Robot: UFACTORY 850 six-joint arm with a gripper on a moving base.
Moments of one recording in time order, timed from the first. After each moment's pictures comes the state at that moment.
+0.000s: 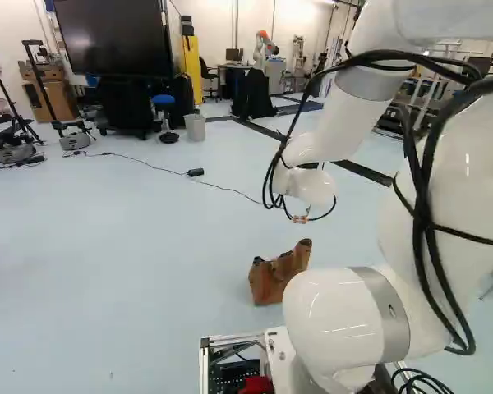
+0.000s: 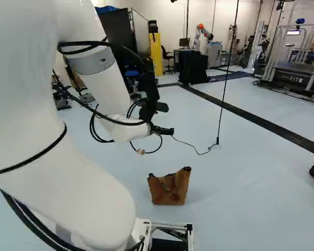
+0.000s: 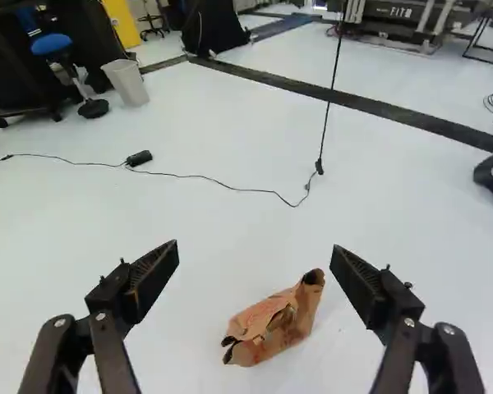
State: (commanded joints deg) arm -4.6 1.2 -18.6 17.6 39.0 0.0
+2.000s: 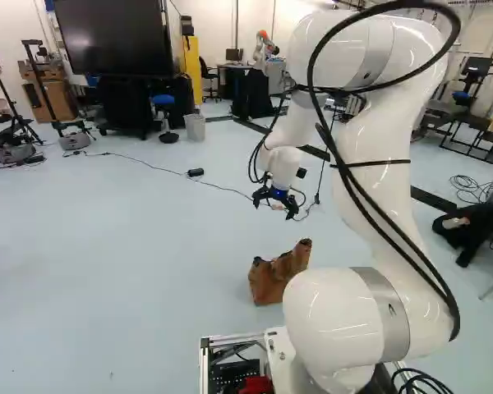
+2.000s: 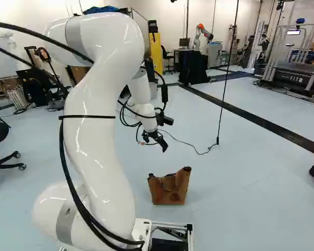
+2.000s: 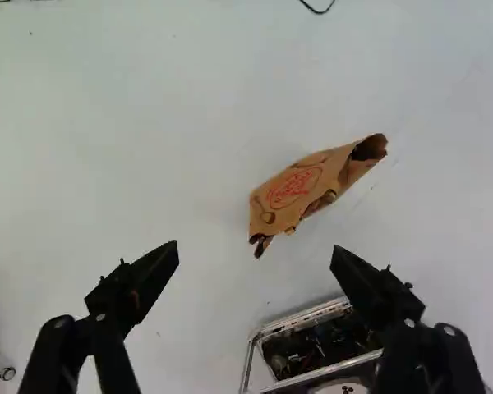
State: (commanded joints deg) arm -4.5 -32.1 -50.1 25.4 -3.2 0.0
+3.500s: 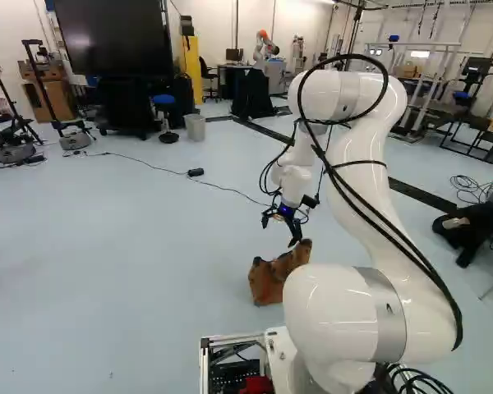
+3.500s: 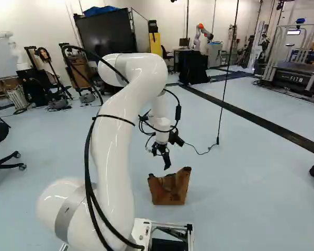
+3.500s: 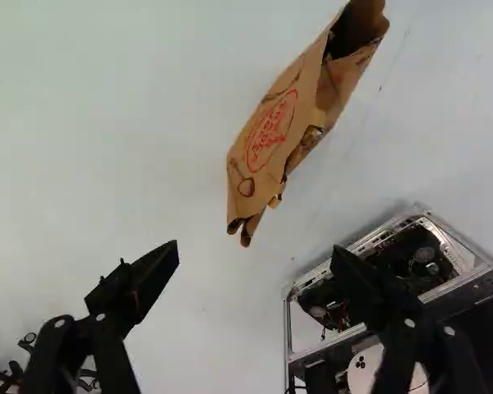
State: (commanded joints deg) arm -12.6 -50.1 -60.9 37.8 -12.4 0.0
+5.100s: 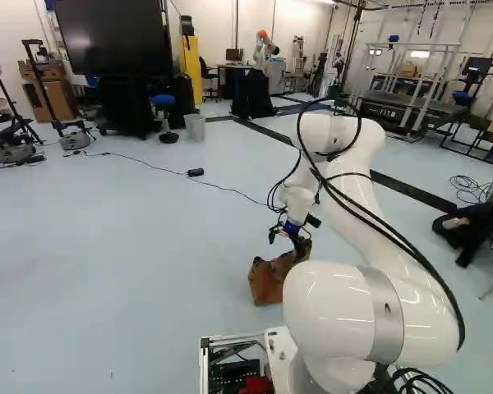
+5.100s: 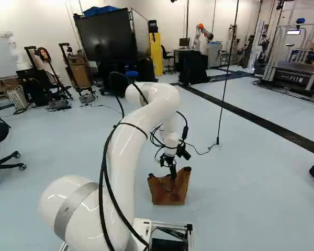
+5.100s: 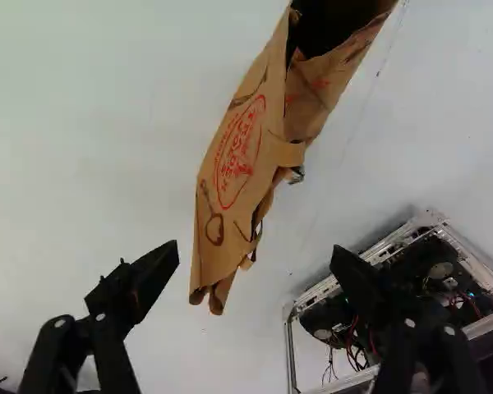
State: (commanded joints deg) arm -17.1 -68.4 -74.6 37.8 -12.4 0.0
